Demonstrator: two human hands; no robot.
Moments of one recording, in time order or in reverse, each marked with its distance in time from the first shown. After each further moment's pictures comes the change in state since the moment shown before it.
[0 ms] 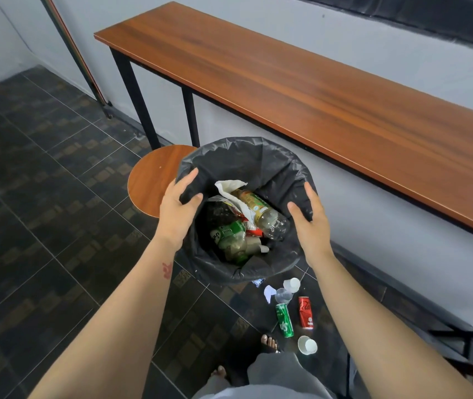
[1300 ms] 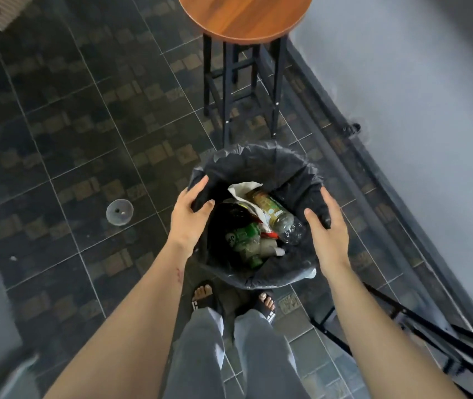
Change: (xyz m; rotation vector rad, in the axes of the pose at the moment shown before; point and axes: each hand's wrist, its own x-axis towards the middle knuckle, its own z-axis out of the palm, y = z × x) left_hand -0.221 -0.271 0.066 -0.068 0.312 -0.485; right_hand -0.093 0.250 -0.013 -0.226 -0.393 0.190
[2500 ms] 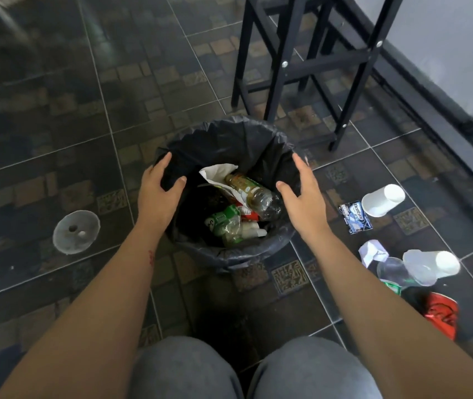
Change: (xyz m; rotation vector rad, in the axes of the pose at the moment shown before) left_hand 0.282 -0.292 -0.012 0.198 0.332 0.264; right_hand 0.244 0.215 0.289 -0.223 -0.186 -0.469
